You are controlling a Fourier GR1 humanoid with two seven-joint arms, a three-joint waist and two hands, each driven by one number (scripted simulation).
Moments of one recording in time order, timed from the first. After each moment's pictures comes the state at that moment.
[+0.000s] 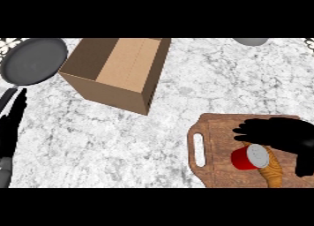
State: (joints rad) left arm -0.08 0.46 0.04 -1.33 -0.11 0.20 0.06; right arm -0.30 -0.83 0.48 -1.42 0.85 0.47 -0.68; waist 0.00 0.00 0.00
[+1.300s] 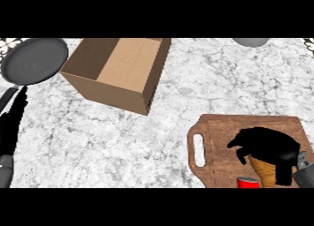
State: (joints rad) left arm -0.10 0.40 0.11 -1.35 -0.18 0.15 0.07; right arm -0.20 -0.66 0.45 -1.43 1.07 0.33 -0.65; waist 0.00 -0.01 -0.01
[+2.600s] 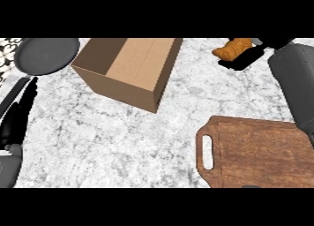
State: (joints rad) left arm -0.18 0.38 0.09 -1.31 -0.20 0.12 0.07; right arm -1.06 -0.39 -0.08 -0.60 0.91 0.01 -0.64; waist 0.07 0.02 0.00
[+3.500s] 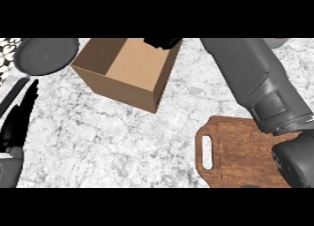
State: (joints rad) left arm -0.16 0.37 0.10 -1.32 -0.22 0.12 0.06; right arm -1.48 -0.13 -0.22 -0.28 0.78 0.07 -0.50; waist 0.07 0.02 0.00
